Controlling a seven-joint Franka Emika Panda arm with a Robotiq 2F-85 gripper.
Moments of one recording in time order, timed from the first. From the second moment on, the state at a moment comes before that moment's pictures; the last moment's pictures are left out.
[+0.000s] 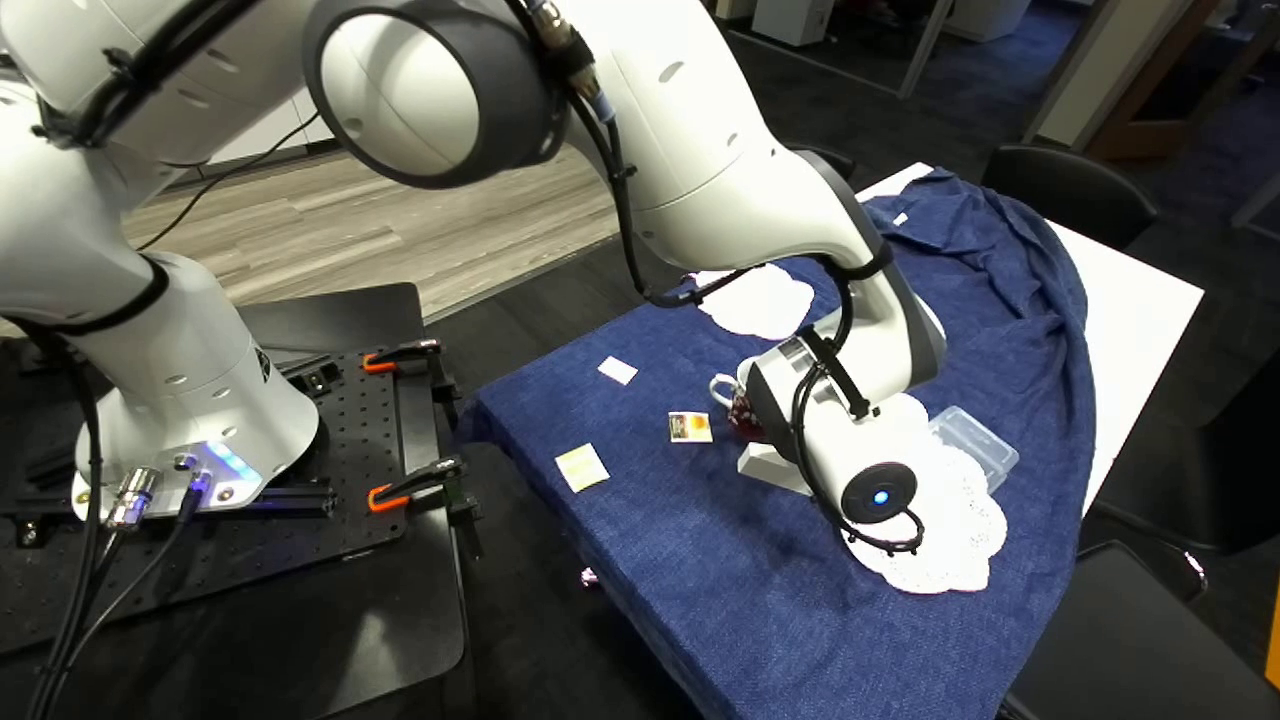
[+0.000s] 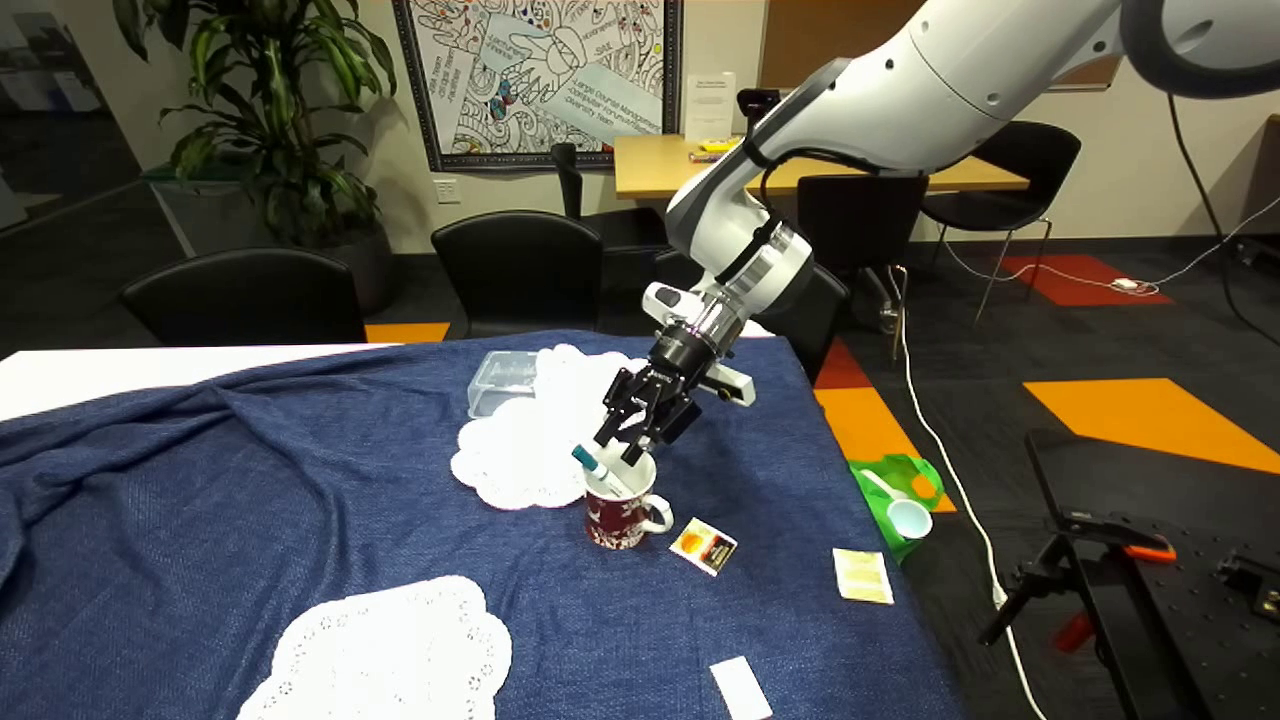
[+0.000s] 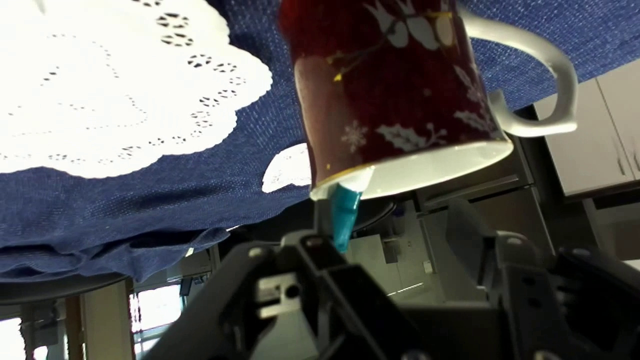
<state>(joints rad) -0.37 1.00 -0.07 -1.53 1.30 2.00 -2.24</state>
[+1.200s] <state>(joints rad) -0.37 0.76 -0.07 -1.73 1.30 1.95 -2.34</state>
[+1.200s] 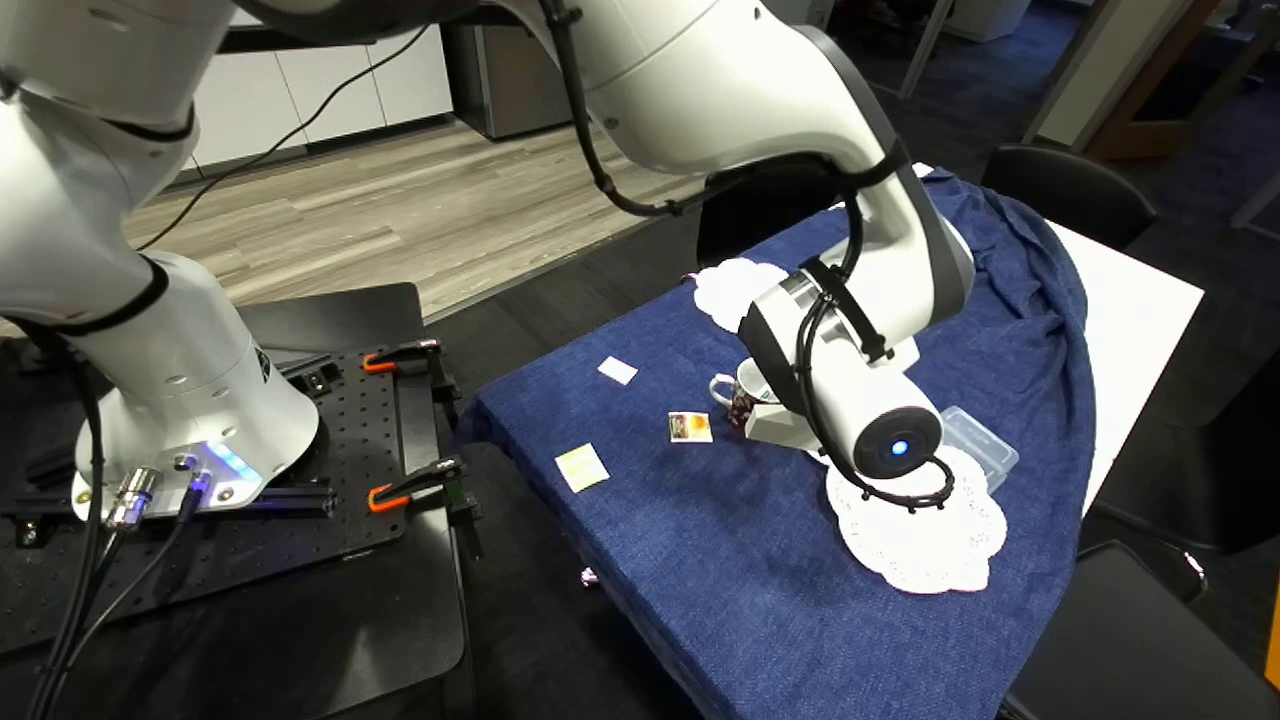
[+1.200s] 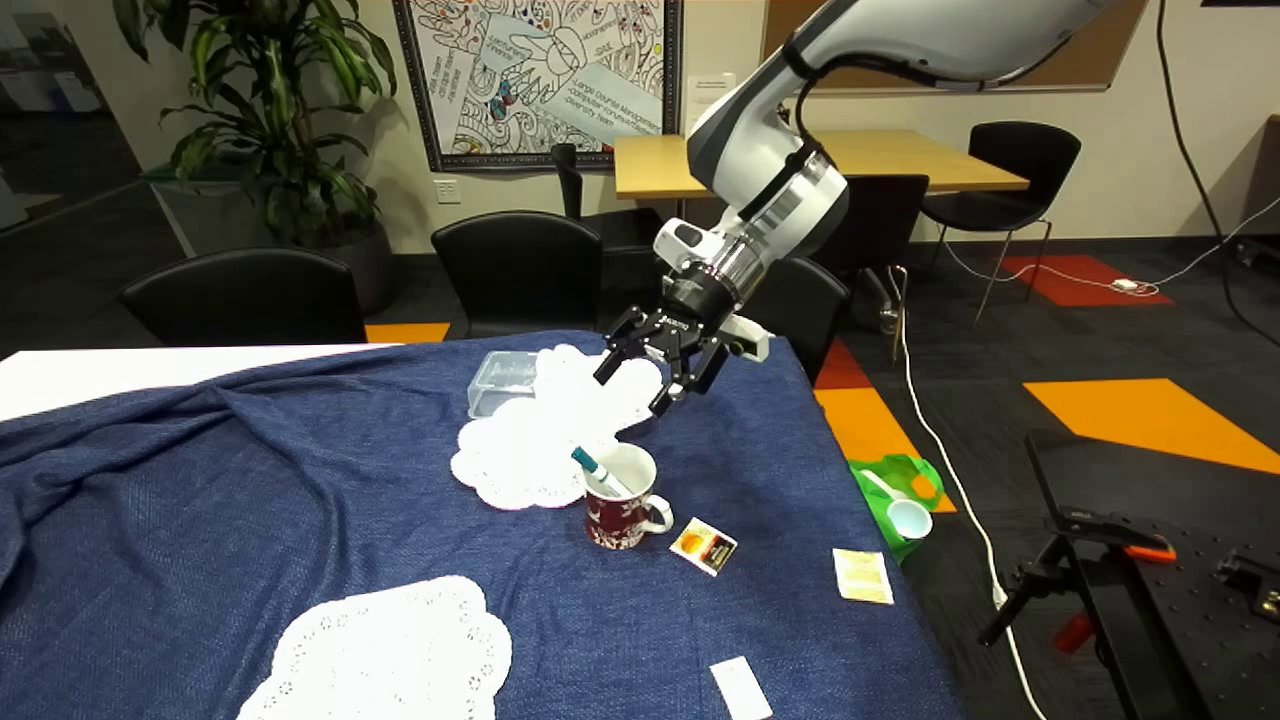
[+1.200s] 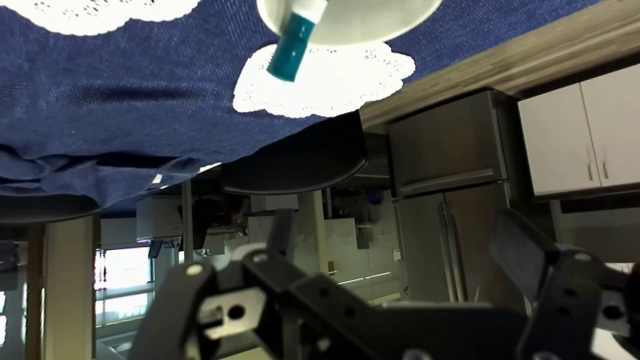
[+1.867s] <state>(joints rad) -0.37 0.45 -0.11 -1.96 1.32 1.85 -2.39</state>
